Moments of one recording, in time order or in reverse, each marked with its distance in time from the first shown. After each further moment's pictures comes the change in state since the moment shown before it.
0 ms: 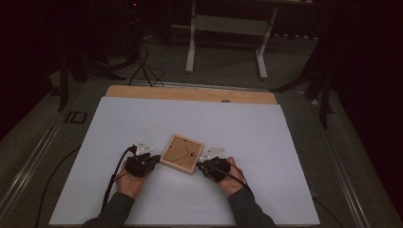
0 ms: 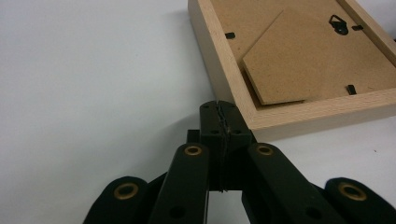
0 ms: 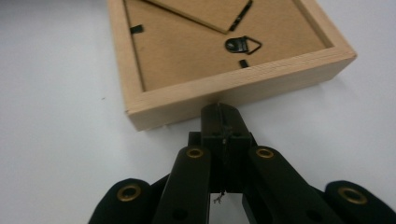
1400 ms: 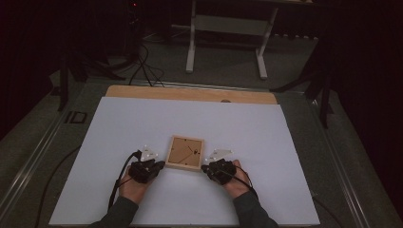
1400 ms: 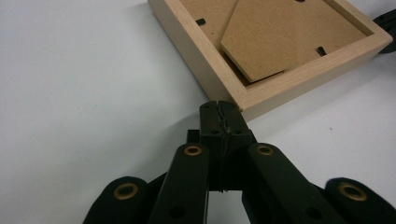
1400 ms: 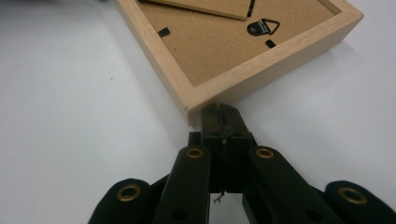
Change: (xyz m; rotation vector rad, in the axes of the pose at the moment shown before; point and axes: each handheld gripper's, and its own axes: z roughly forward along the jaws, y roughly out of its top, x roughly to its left) left arm -0.021 -0.005 -0.004 0.024 -0.036 0.036; right arm -0.003 -0.010 -0.015 0.010 0.012 0.034
